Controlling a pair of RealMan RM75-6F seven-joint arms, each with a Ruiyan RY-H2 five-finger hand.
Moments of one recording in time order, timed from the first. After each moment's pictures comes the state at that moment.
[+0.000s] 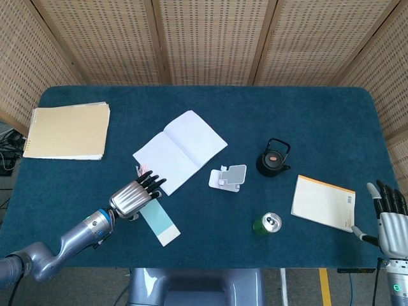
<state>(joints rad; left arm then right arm) -0.70 -1.36 -0.07 -1.54 1.56 0.75 0.39 0.04 -1.27 0.10 -1.34 -1.47 1.53 0.11</state>
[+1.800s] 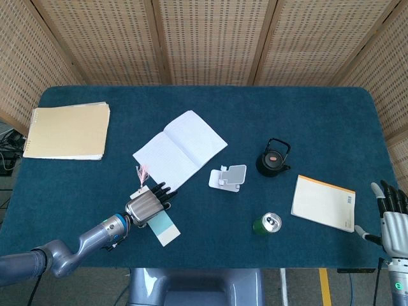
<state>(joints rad) -0.80 -1.50 0.03 -1.42 1.50 0.72 0.42 0.05 -1.28 0.11 -1.32 -1.44 1.51 0.12</state>
